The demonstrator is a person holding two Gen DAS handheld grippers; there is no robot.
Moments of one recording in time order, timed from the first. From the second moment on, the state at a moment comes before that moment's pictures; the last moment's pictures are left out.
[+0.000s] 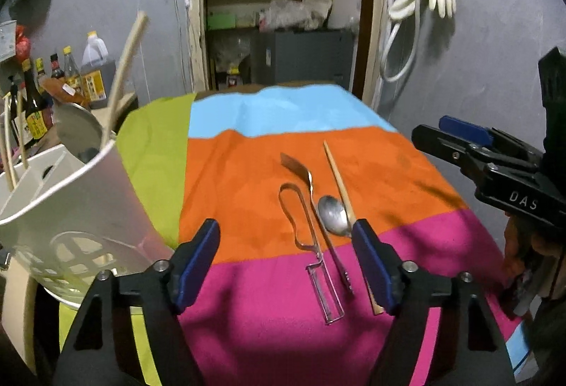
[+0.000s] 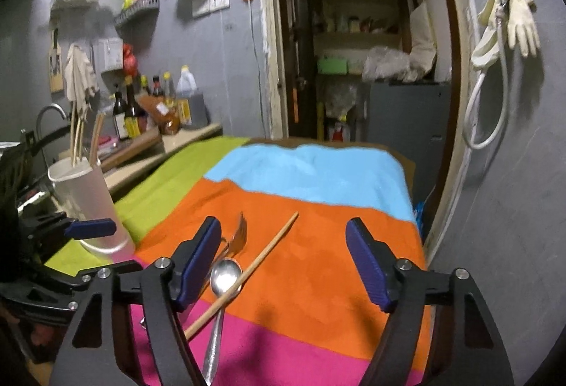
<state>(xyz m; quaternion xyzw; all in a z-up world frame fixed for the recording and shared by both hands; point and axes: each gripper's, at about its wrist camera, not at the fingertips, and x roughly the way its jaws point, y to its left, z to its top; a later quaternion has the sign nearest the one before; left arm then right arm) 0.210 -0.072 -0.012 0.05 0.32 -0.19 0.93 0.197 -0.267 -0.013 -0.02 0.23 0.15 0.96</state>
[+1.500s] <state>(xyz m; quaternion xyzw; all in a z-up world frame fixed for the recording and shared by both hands) 0.303 -0.096 -0.054 0.04 0.48 -0.19 0.85 0.300 -0.253 -0.072 0.06 0.44 0.19 0.88</state>
